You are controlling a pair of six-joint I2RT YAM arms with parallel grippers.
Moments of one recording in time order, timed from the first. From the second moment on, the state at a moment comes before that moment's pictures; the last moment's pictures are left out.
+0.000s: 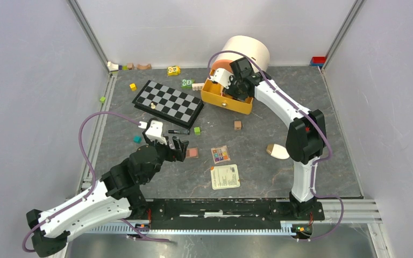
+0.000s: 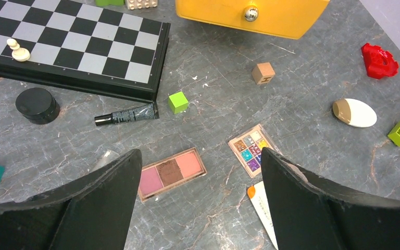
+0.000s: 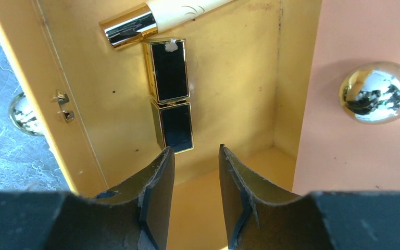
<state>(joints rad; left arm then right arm) -0.98 0.57 0.59 -0.31 -0.57 -0.38 0.49 1.99 1.80 -0.72 0.09 -0.74</state>
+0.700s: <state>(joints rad) -0.98 0.72 0.68 -0.44 -0.62 -0.49 0.49 1.76 1.75 -0.54 -0.08 -0.53</state>
